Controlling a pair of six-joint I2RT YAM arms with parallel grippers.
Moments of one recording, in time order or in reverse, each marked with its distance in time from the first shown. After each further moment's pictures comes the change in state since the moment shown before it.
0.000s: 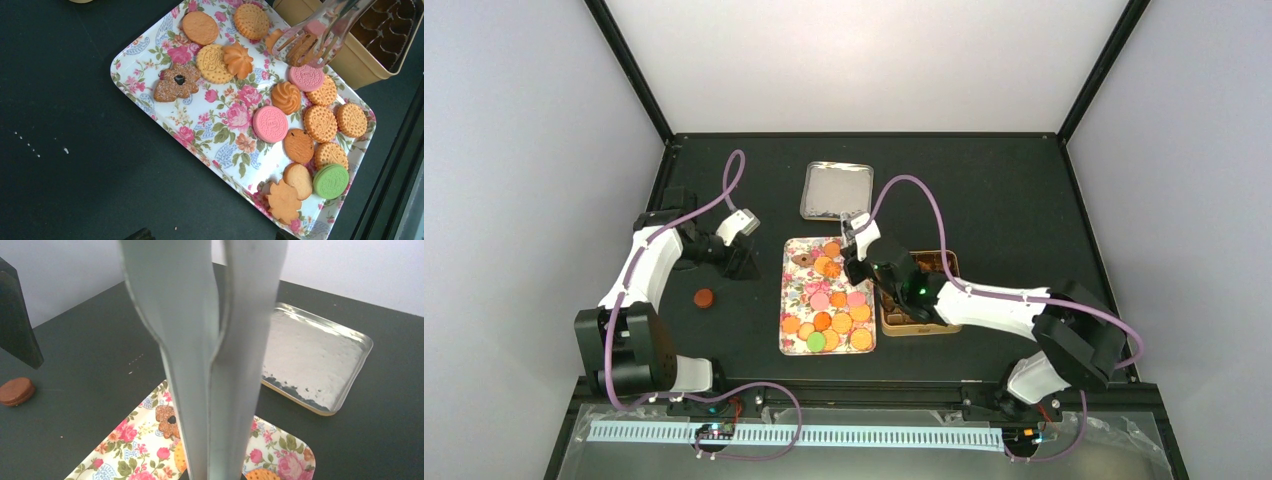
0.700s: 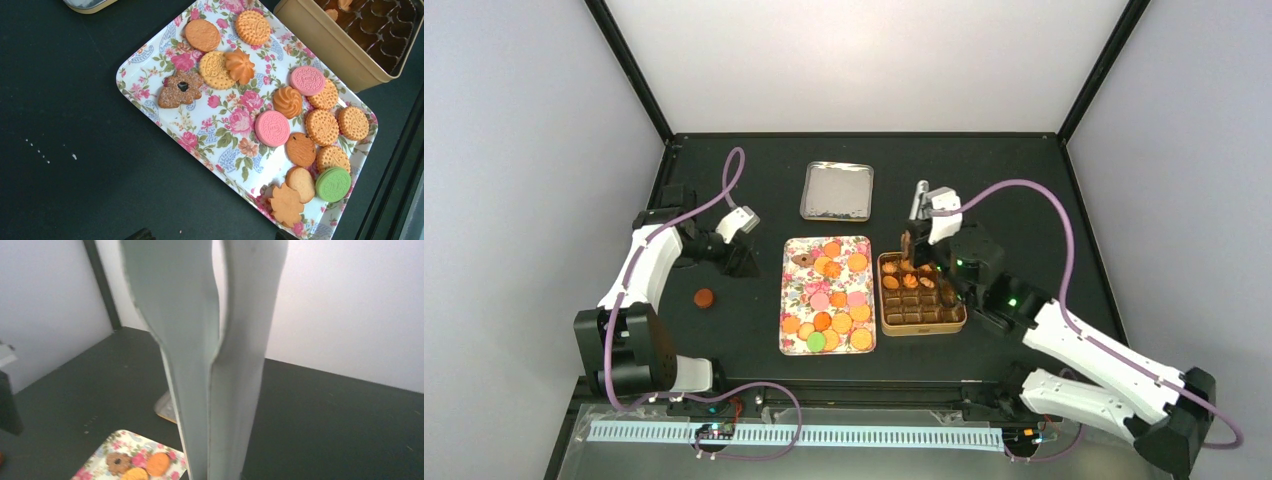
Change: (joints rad) left arm -0.002 0.000 0.018 0.001 -0.001 -0.001; right arm -0.096 -0.533 0.033 -0.382 0.107 -0.069
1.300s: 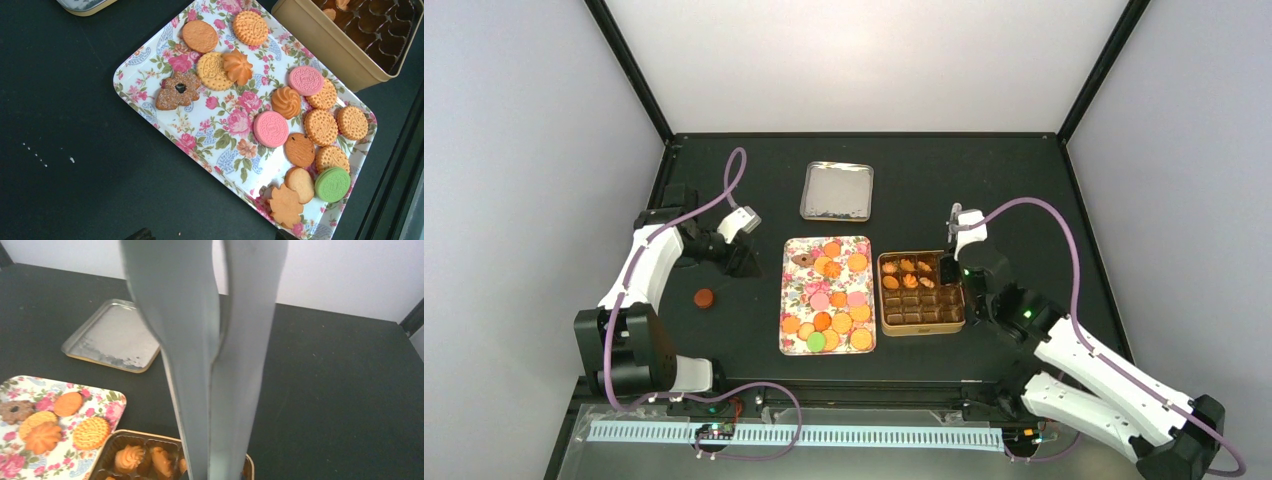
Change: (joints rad) left arm -0.012 0.000 0.000 0.003 0.001 0.000; right arm -0.098 -0.174 -0.118 -0.314 0.147 0.083
